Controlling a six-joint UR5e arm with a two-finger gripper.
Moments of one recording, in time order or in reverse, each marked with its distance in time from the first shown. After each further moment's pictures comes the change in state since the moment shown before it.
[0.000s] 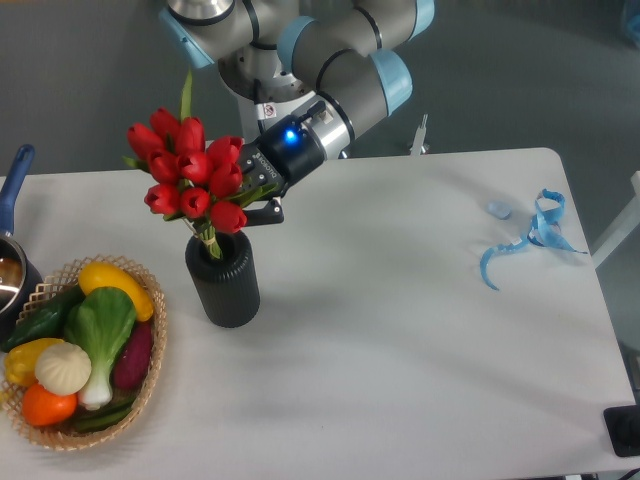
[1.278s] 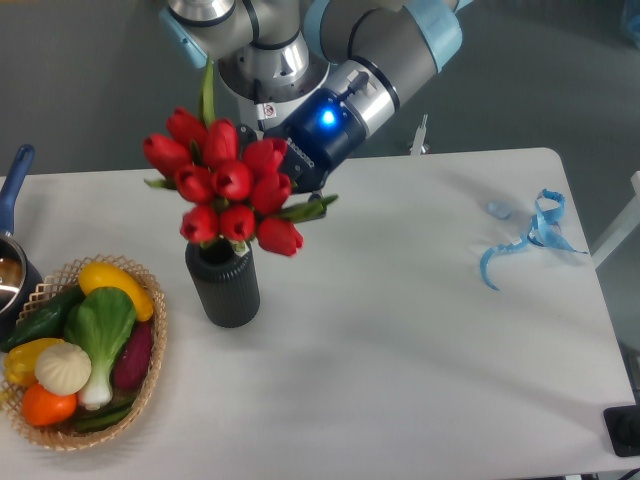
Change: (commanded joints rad) arm 0.000 0.031 0.246 -0.002 0.020 -0.411
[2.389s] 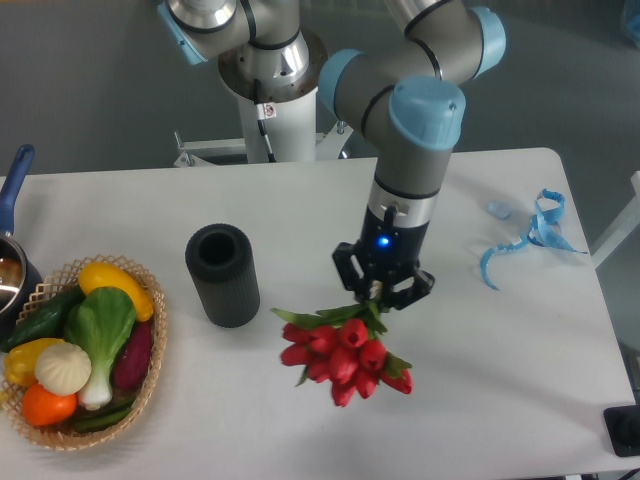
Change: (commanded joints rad) arm -0.074 -0.205 0.300 -0.109 0.717 -0.174
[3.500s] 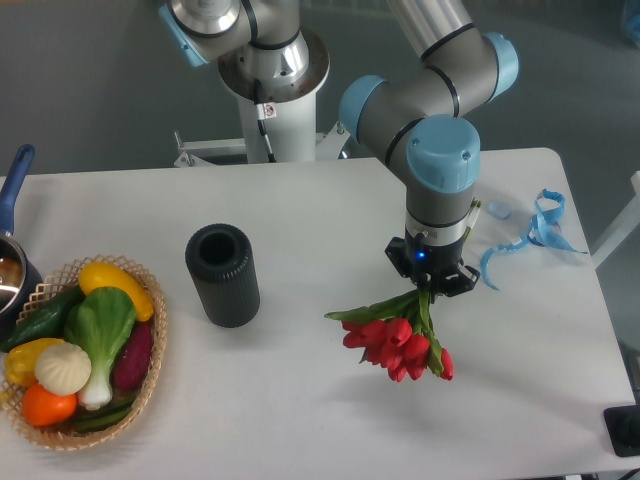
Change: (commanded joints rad) arm 0.032 -0.112 0.014 -0.083 0.696 0.314
